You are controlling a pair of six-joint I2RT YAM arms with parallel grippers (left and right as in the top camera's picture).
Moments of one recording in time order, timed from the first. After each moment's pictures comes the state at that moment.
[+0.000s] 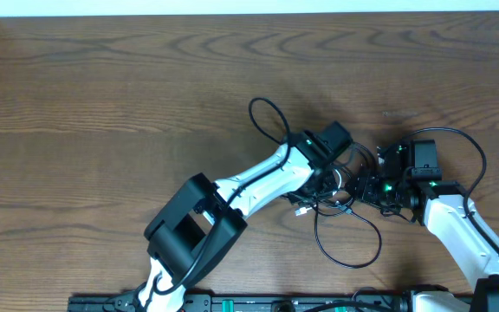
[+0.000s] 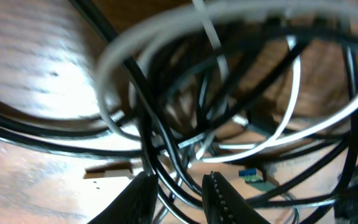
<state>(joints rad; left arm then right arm) -0.87 2.03 1.43 -0.82 0.23 -1.11 0.06 1.35 0.59 -0.45 -0.45 0.44</state>
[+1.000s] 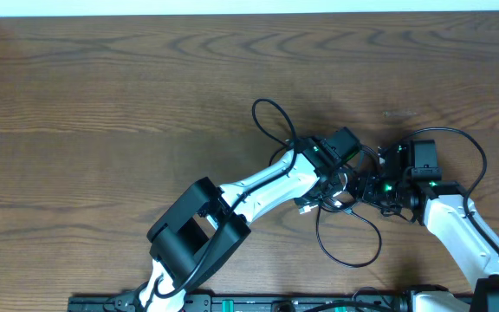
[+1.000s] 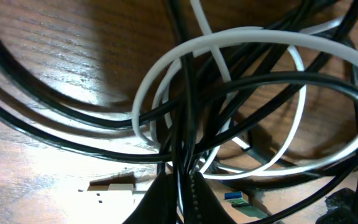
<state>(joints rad) -0.91 2.03 1.43 -0.78 0.11 -1.19 0.06 1.35 0.59 -0.45 -0.43 0.44</state>
